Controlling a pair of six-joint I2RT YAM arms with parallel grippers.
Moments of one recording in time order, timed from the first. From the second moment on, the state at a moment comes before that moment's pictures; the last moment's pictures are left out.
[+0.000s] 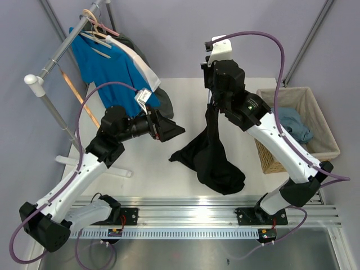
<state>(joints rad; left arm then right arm) -0.52 1.02 0.98 -0.04 0.61 -0.66 0.78 1.52 1.85 -0.42 0.65 -0.05</state>
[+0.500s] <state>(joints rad) -0.75 0.97 1.01 0.01 0.57 -0.56 0.68 1.74 2.06 -0.38 0.77 -0.05</state>
